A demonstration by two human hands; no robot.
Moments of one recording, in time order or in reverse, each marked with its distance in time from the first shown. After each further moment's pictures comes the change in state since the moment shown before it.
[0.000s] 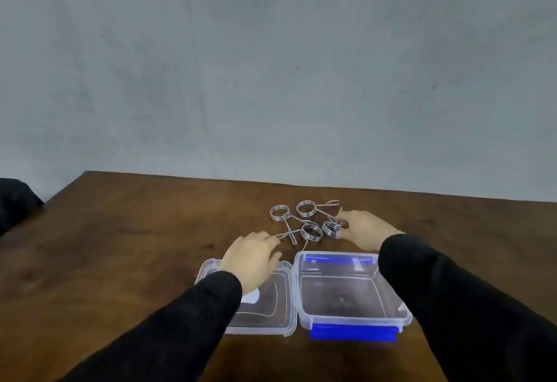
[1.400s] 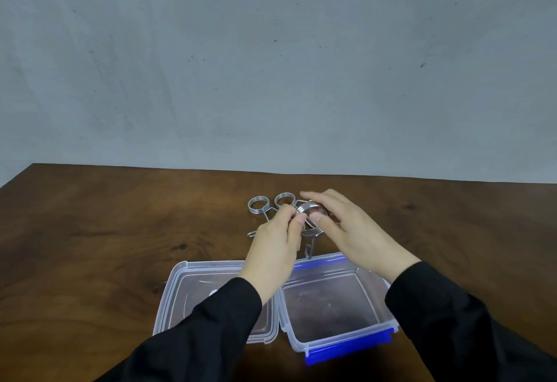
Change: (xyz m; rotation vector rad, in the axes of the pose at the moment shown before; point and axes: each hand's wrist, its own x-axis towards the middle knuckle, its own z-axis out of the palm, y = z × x) left_hand 0.027 0.079 -0.024 -0.807 0.212 -0.079; right_hand -0.066 -0.035 -0.019 0.463 0.273 -0.347
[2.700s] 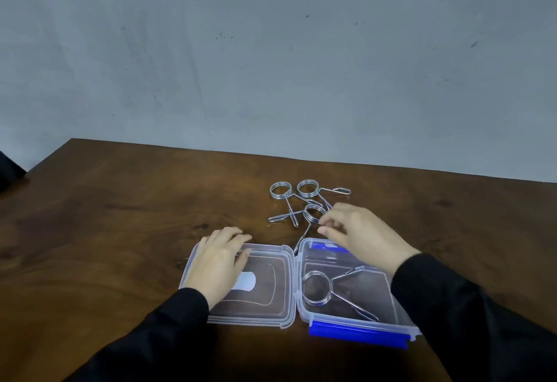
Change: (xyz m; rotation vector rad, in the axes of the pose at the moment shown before) left_hand -0.050 -0.136 -0.054 0.719 0.005 -0.053; right_hand 0.016 0.043 0.036 -0.330 -0.161 0.010
